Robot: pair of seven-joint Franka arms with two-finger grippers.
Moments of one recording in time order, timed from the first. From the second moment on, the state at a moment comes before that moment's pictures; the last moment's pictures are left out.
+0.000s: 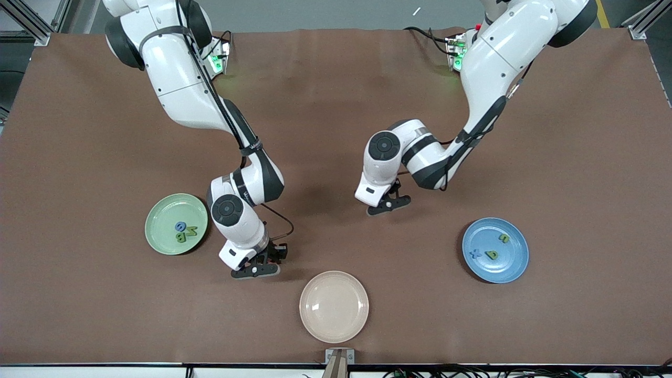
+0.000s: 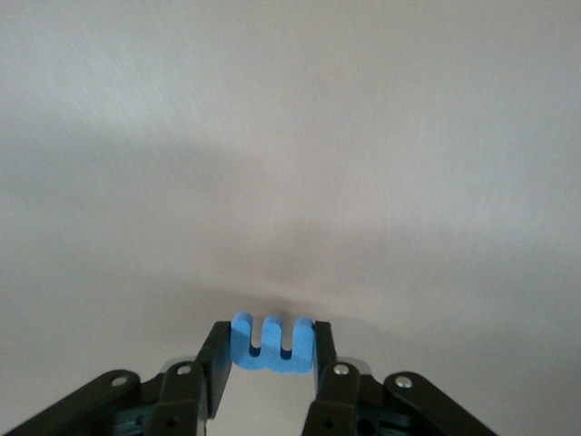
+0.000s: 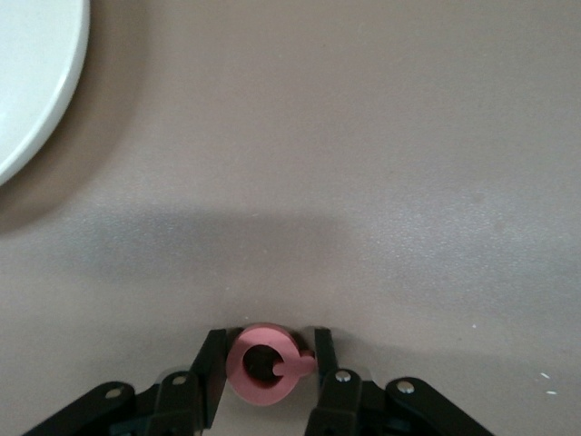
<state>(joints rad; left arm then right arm) -0.18 0.73 -0.54 -1.73 0.55 2.33 -1.30 0.49 0.94 -0.10 -1.34 0.12 2.48 0.24</state>
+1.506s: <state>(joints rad) 0.41 0.66 -0.54 -1.75 0.55 2.25 -0.60 0.10 0.62 -0.12 -1.72 0.12 2.09 -0.45</state>
